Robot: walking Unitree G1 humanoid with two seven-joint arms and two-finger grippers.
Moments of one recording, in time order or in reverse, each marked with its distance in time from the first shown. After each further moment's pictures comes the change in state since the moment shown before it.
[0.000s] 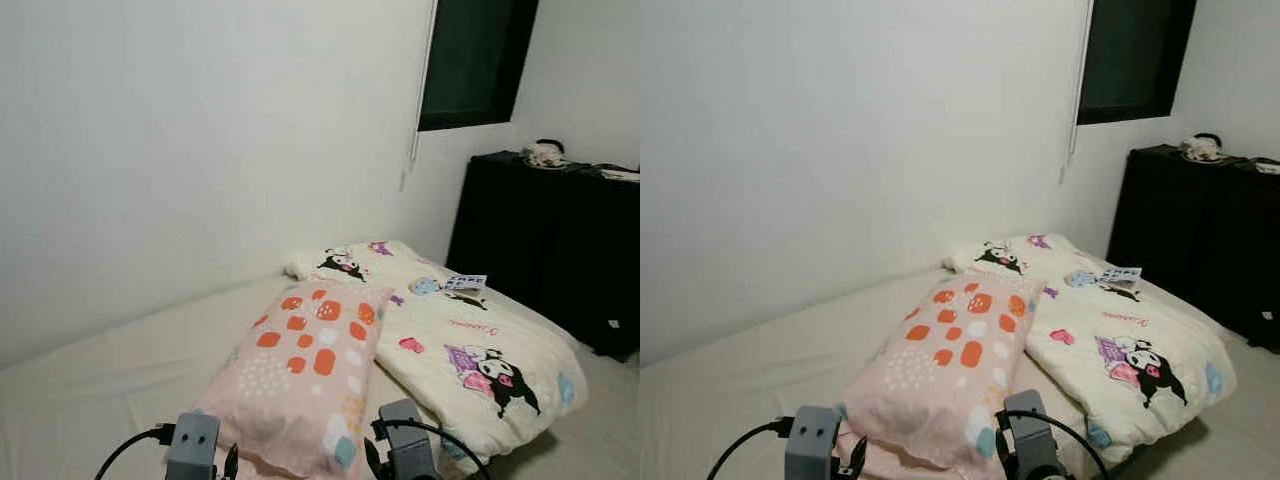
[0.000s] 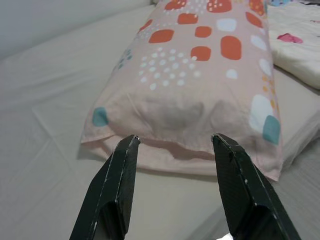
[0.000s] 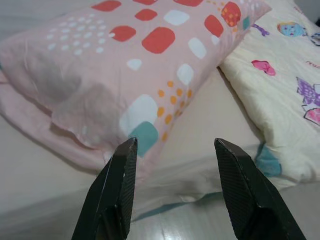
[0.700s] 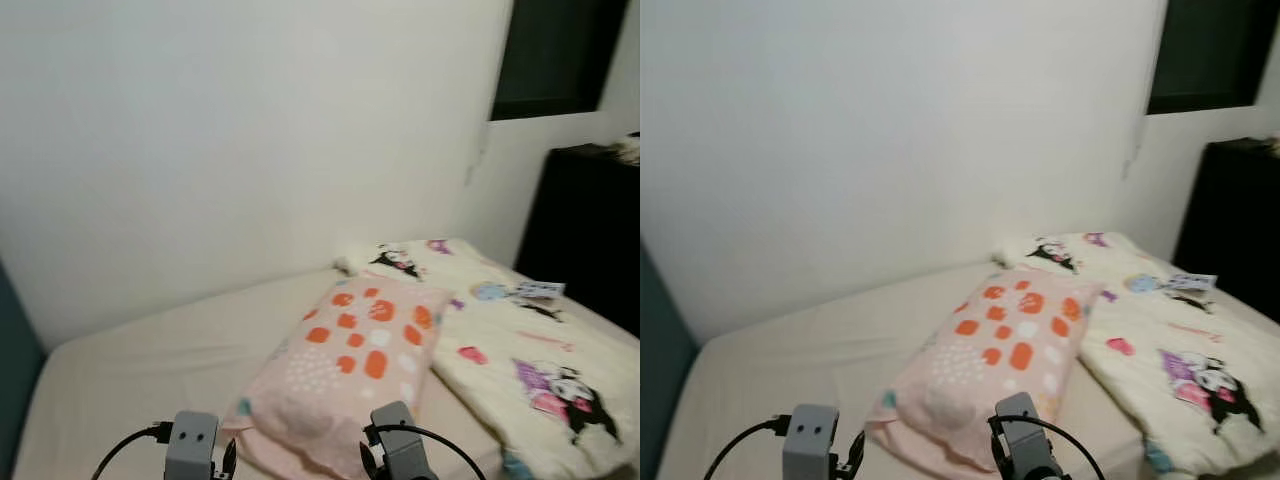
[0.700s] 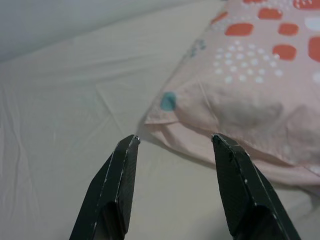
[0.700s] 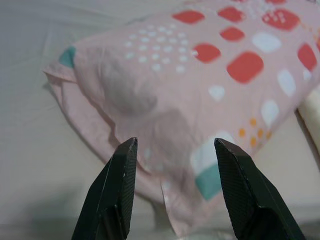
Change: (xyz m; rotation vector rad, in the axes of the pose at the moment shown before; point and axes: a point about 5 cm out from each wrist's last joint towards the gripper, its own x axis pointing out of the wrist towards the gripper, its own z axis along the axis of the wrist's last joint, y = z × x) left arm 0.000 0.001 0.002 -0.010 -0.020 0.023; right arm 0.000 0.003 0.000 -0.034 -0.001 0.022
